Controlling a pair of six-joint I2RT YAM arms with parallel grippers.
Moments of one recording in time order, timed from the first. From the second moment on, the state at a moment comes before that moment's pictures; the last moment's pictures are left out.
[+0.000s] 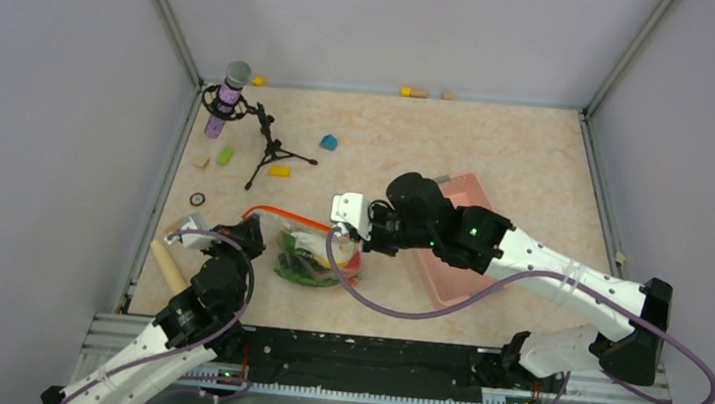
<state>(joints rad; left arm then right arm) -0.77 0.10 0.23 -0.20 -0.93 -0.82 1.10 1.32 1.28 -0.56 -0.17 -0.51</state>
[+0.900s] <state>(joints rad) -0.77 0.15 0.27 -0.19 -0.85 -0.72 1.10 1.36 1.28 -0.53 -0.07 -0.48</state>
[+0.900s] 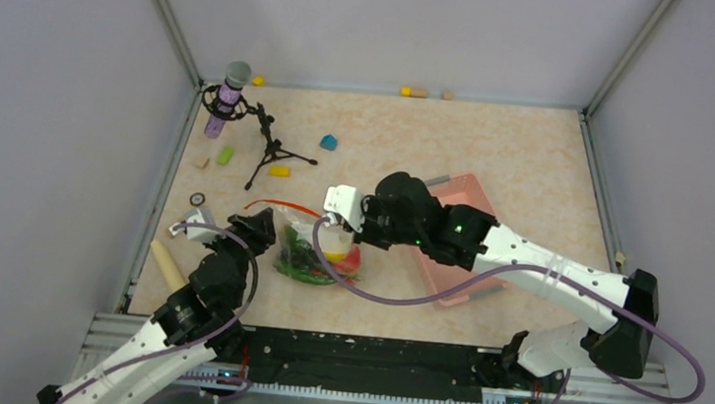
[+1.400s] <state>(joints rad) -0.77 0.15 0.29 -0.24 -0.85 -0.74 0.99 1.58 1.30 -0.34 0.30 -0.40</state>
